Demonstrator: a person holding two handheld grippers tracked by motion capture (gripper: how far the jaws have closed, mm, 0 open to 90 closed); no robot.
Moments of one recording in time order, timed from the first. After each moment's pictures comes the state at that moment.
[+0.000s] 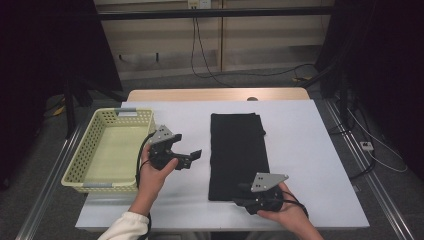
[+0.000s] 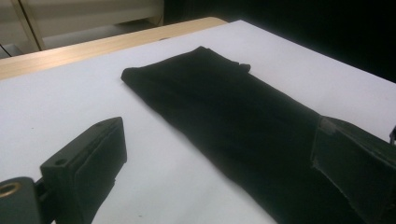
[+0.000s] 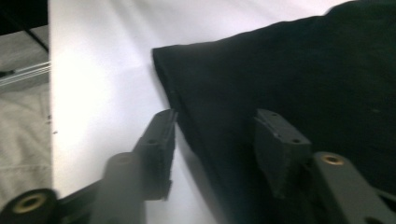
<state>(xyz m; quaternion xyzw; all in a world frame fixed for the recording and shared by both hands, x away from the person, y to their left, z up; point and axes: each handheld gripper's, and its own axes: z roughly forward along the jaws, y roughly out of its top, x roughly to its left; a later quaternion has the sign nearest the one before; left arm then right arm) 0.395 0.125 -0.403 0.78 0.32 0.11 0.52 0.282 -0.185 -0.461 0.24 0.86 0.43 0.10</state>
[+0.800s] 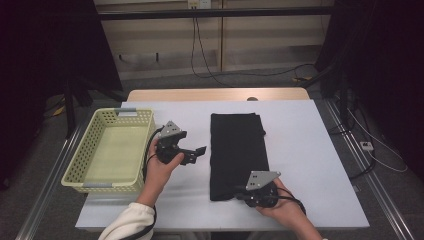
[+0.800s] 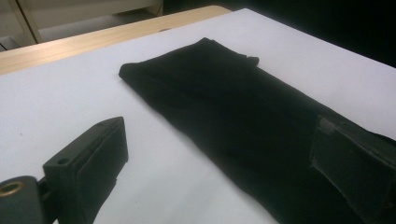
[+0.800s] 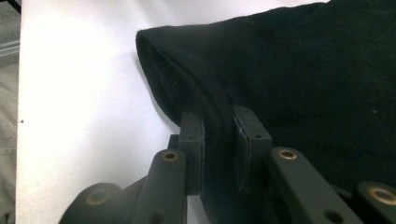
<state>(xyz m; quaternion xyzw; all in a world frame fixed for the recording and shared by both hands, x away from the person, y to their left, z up) 0.415 0.111 -0.410 0.80 0.32 0.11 0.50 0.292 -0.179 -0.463 0.23 0.88 0.40 0.11</state>
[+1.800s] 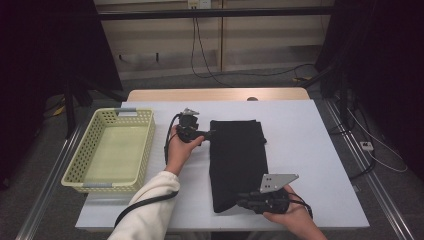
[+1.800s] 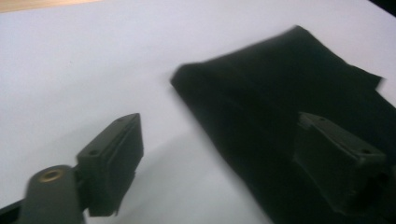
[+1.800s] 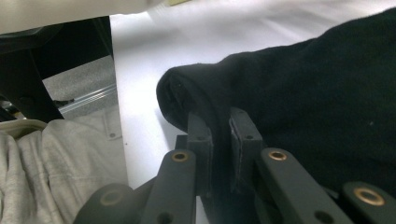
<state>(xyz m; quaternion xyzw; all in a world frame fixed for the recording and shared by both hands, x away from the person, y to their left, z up) 0.506 0.060 -0.456 0.80 0.43 0.09 0.42 0.271 -0.196 -0.451 0.24 0.83 0.49 0.02</state>
